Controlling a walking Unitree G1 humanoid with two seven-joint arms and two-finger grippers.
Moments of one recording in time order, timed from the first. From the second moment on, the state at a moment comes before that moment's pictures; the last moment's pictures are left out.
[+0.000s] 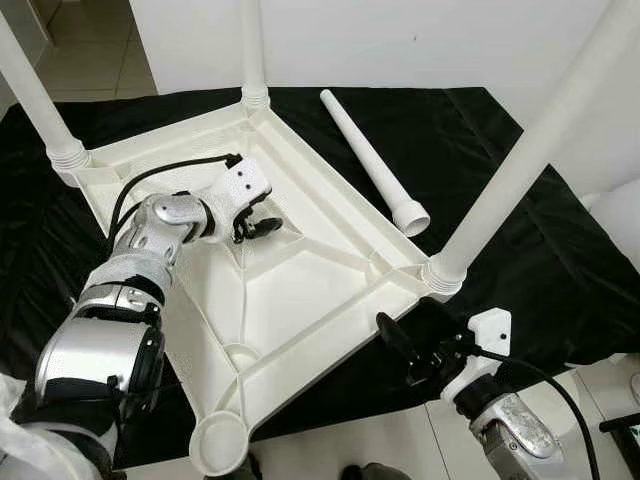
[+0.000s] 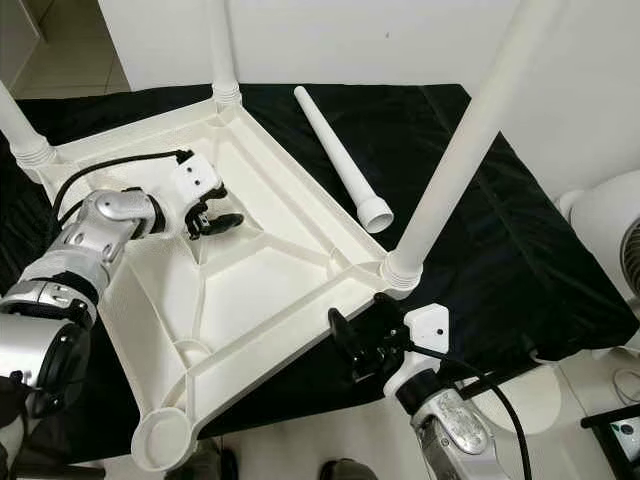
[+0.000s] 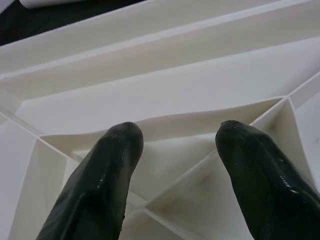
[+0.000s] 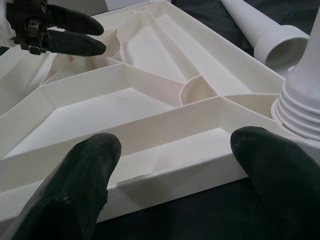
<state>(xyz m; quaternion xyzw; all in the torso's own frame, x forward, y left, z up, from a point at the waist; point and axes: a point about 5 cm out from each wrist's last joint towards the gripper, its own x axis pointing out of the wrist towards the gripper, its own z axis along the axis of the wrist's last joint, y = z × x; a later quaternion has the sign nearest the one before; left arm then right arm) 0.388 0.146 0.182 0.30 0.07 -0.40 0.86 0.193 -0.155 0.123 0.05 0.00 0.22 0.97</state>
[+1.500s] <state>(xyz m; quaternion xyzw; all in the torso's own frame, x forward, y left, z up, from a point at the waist) 0.391 0.112 0.168 0.41 0.12 -0.42 0.80 0.193 -0.155 0.122 0.04 0.00 0.20 0.98</state>
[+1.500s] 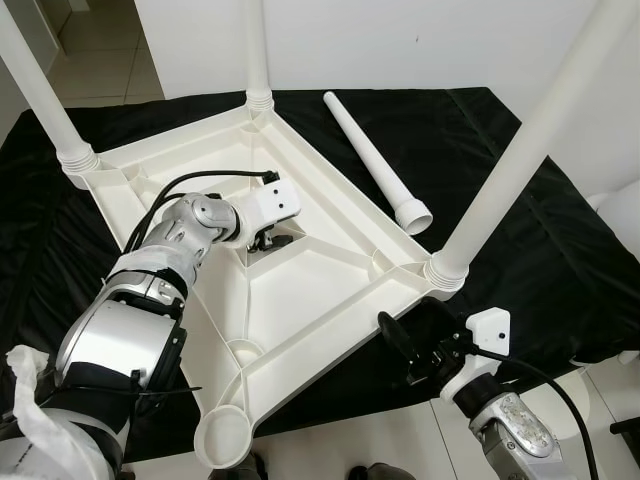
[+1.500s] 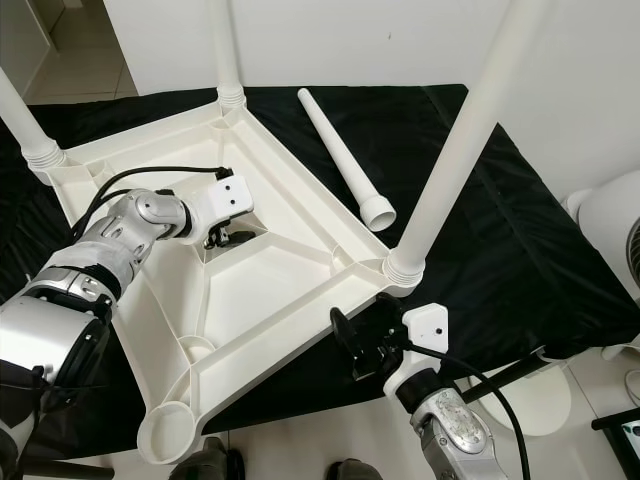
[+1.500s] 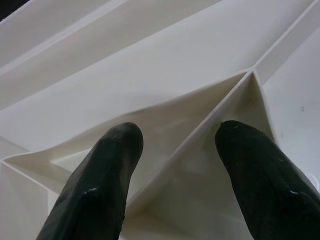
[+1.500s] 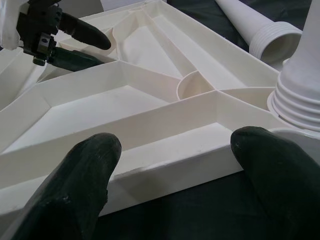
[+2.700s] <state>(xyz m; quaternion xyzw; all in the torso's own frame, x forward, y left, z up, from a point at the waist) 0.384 0.096 0.160 0.36 0.08 -0.43 0.82 0.190 -0.153 0.119 0.04 0.01 0.20 0.98</state>
